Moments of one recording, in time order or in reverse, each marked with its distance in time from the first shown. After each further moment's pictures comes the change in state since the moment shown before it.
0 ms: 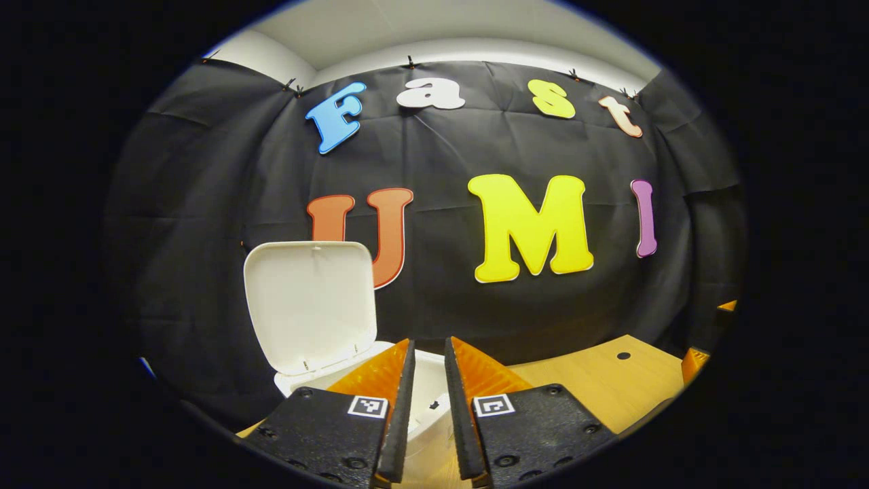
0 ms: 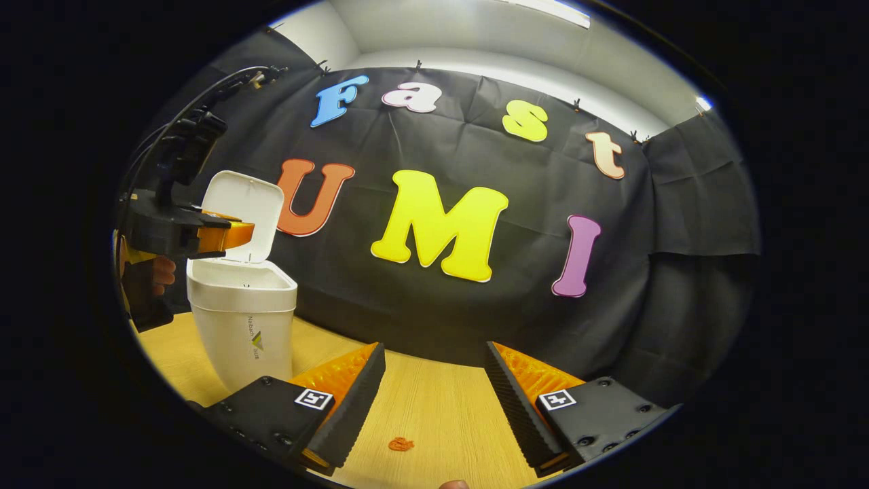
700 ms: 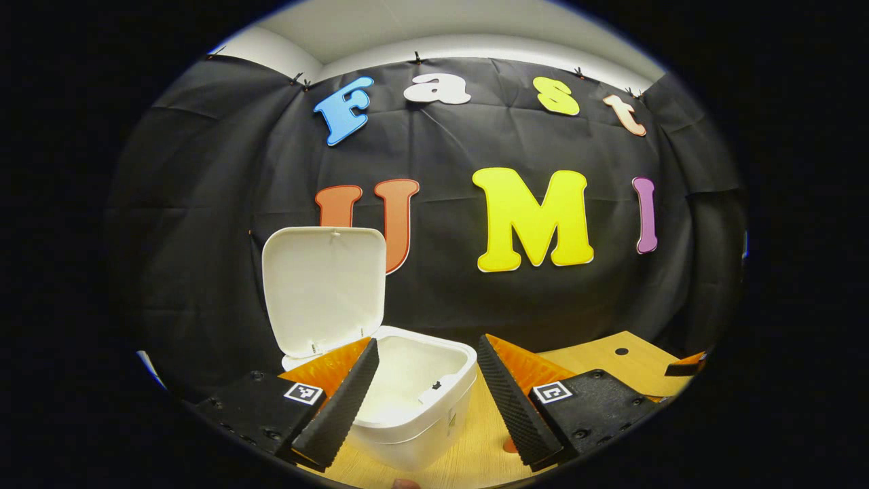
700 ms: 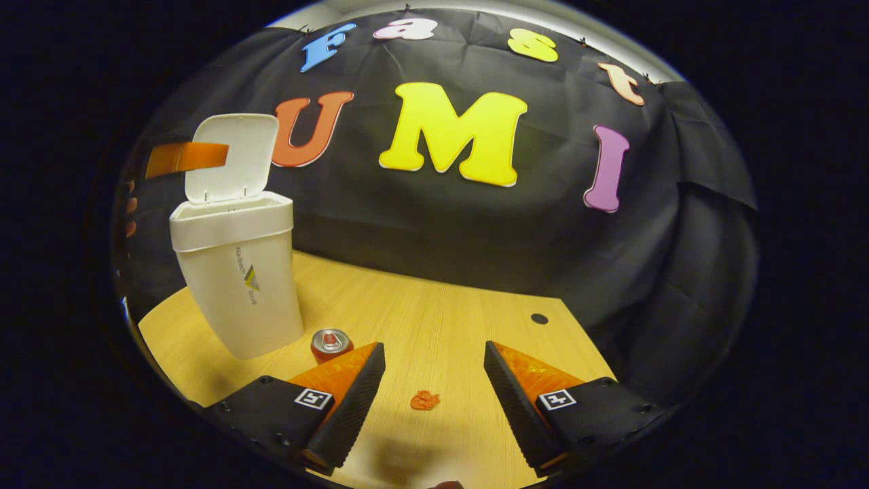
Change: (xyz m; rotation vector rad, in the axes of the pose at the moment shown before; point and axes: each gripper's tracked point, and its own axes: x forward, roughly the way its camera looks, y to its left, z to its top) left arm -0.018 0.005 -0.010 0.000 0.029 0.017; right arm 0.032 0.024 -0.131 0.072 0.401 0.082
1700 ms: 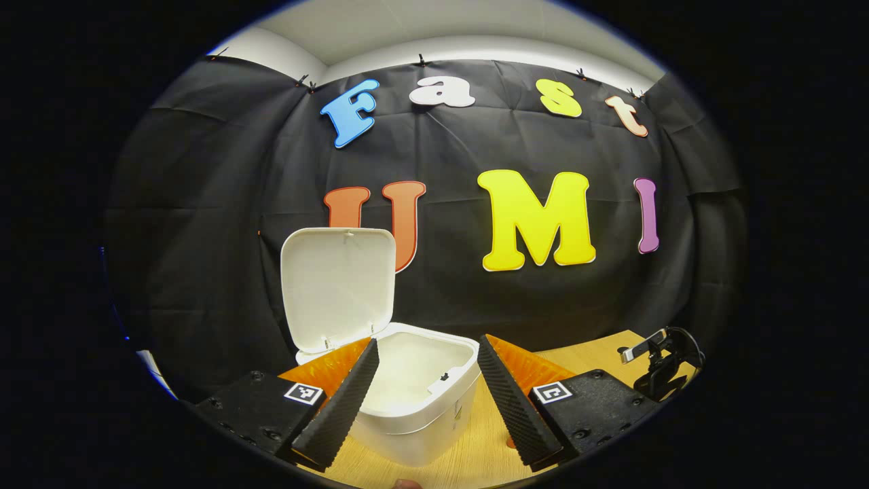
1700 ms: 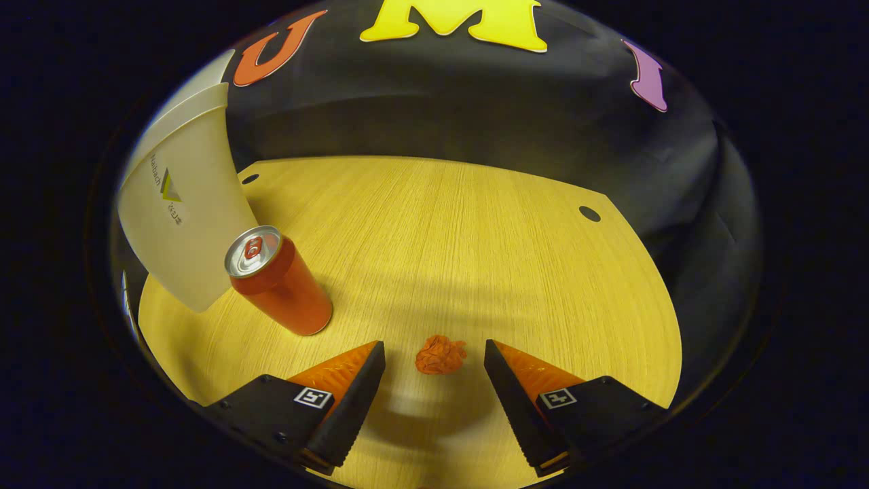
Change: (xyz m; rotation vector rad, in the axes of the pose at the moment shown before) left arm -0.019 0.008 0.001 0.002 0.001 0.018; right arm 0.102 0.009 -0.129 0.048 0.451 0.046
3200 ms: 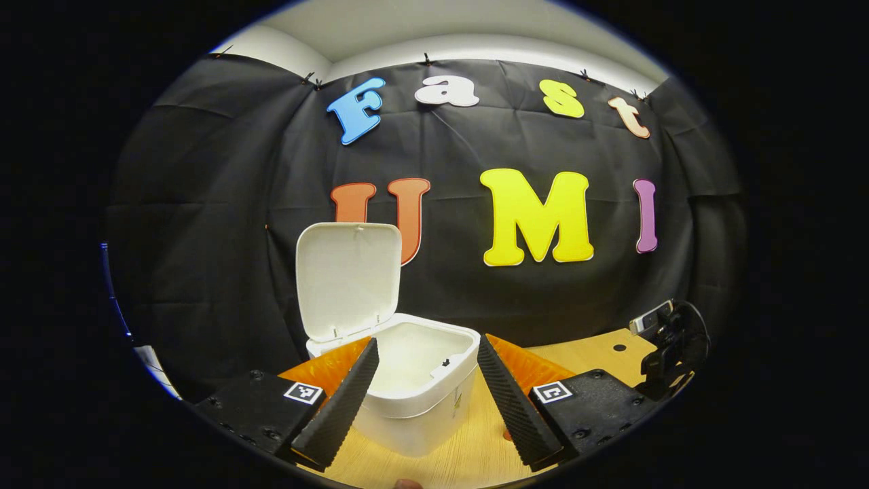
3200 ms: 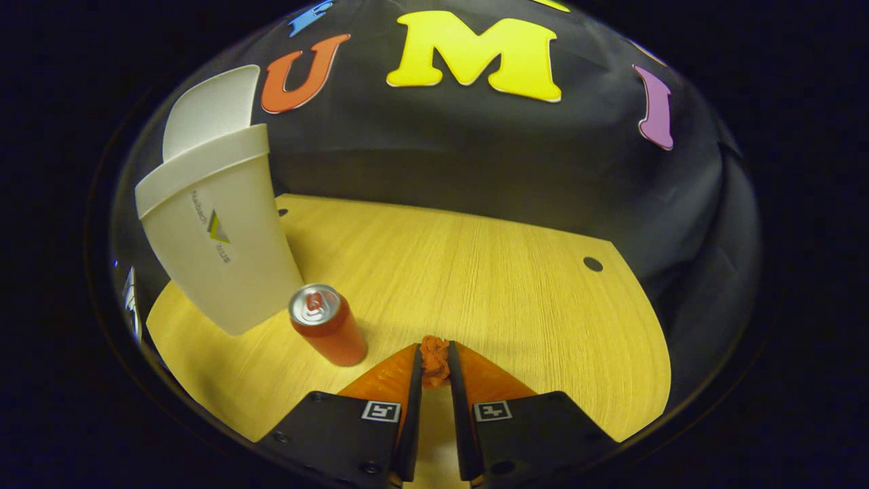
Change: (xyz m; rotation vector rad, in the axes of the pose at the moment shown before) left arm -0.026 0.004 -0.001 -0.016 0.020 0.014; right arm -0.067 0.028 0.073 -0.065 -0.244 0.082
